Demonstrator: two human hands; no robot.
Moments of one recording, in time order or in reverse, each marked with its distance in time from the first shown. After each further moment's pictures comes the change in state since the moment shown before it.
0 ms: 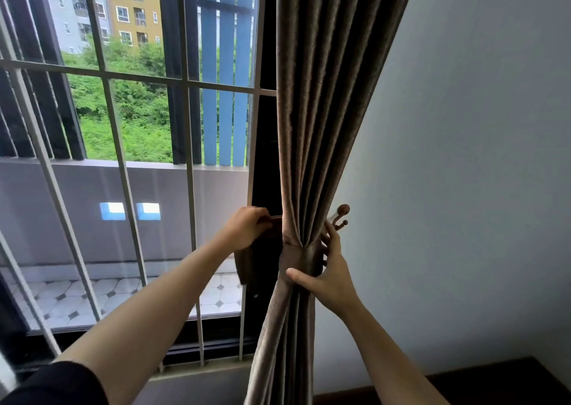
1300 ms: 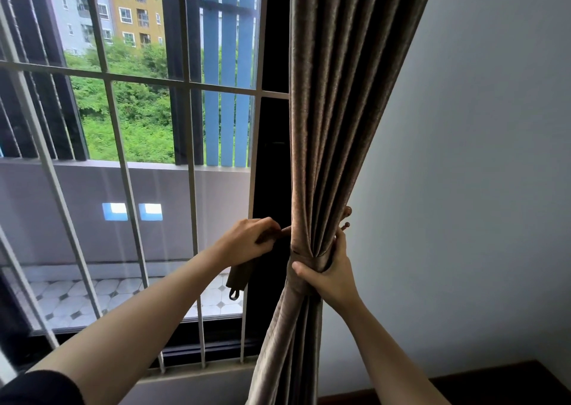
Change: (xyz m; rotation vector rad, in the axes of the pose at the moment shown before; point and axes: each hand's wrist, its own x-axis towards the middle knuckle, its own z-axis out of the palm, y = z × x) left_hand -0.020 -0.011 0.008 -0.071 0.133 0.380; right_hand 0.007 0.002 0.001 0.114 0.092 -0.011
